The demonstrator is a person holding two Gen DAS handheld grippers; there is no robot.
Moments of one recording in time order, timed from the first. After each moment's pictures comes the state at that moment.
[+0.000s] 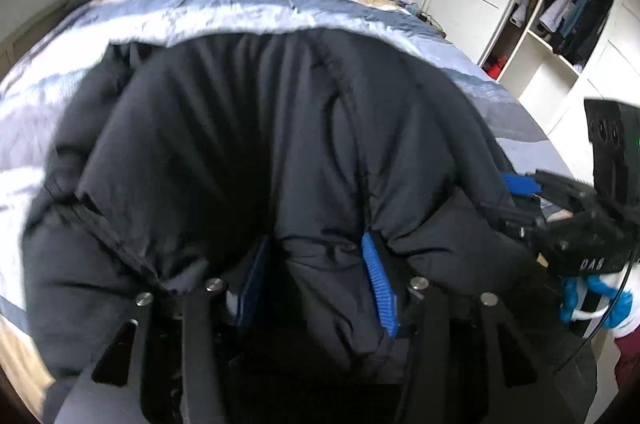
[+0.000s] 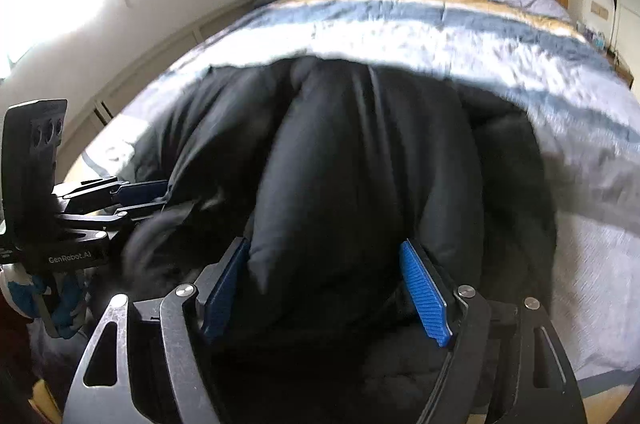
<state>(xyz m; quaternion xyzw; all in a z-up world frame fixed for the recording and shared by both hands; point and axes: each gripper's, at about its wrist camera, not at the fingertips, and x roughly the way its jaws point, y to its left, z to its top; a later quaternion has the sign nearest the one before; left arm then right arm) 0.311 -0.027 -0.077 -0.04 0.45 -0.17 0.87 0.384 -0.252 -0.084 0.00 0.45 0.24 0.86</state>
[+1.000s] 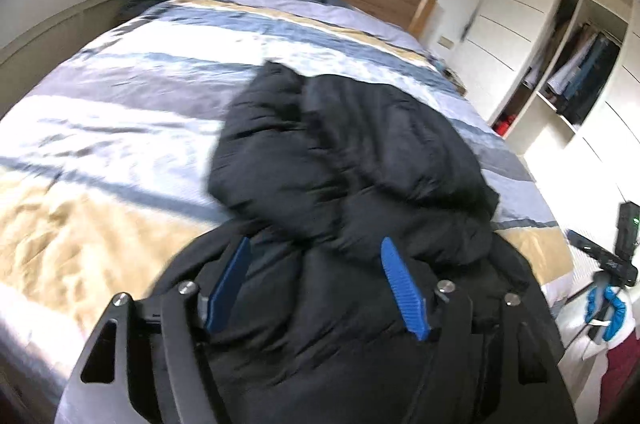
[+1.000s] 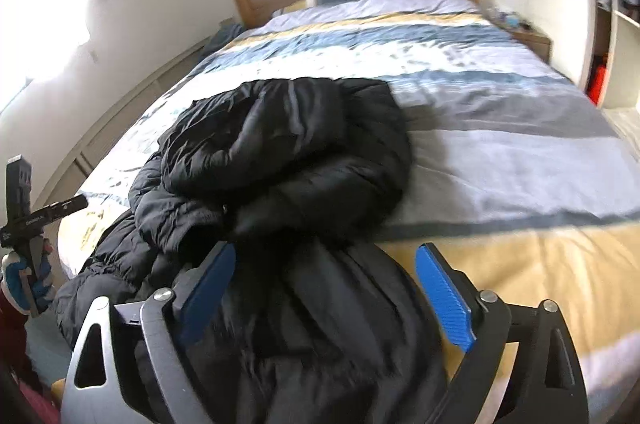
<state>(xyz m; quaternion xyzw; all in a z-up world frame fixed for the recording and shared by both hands) 0.128 0.138 0.006 -0.11 0.40 -0.11 0.91 0.178 -0.366 -0.002 0.07 0.39 0.11 0.91</state>
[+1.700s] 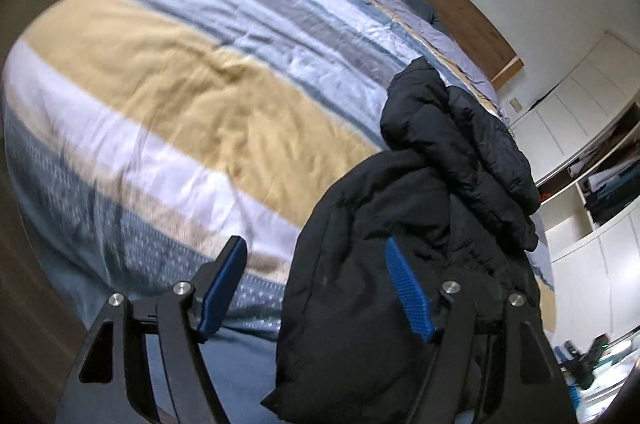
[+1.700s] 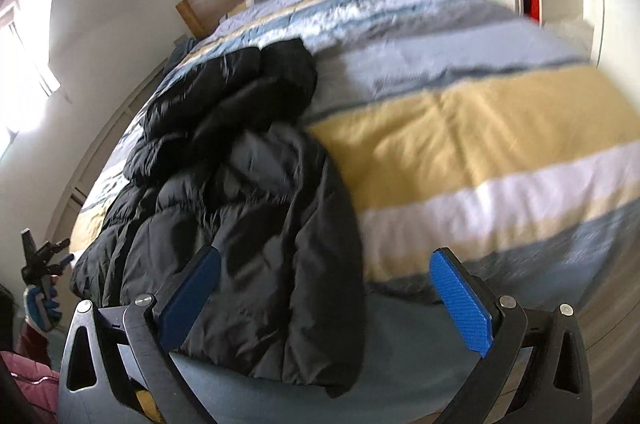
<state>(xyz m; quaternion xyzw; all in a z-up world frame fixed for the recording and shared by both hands) 0.011 0.304 -0.066 -0.28 0.43 0.01 0.86 0.048 -0.446 -0.065 0.18 0.44 0.07 0.88</state>
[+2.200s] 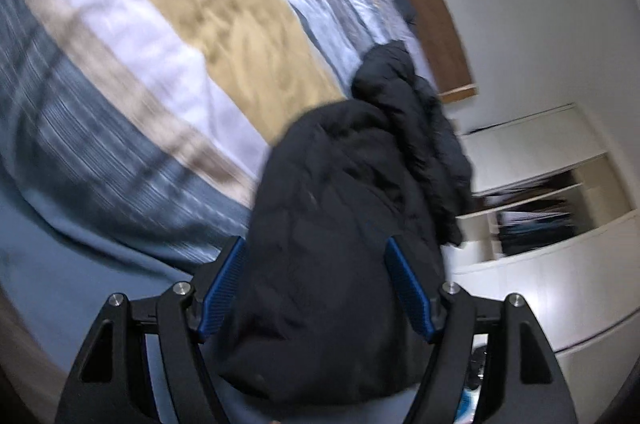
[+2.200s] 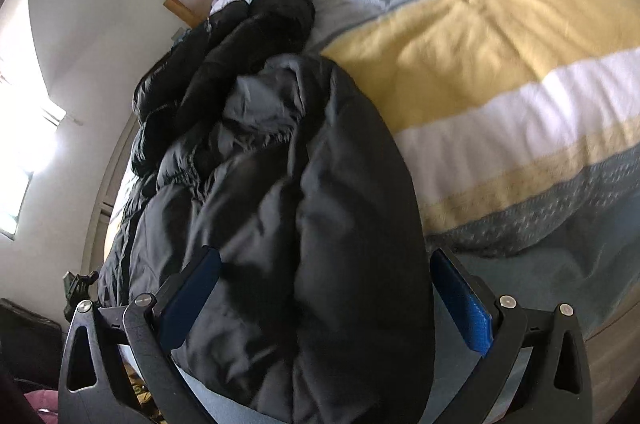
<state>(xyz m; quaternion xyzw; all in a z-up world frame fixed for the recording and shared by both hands) -0.013 0.303 -0.136 -0.48 0.42 -0.12 0.76 0.062 -0.432 -0.132 0.28 0.49 0.11 0.82</state>
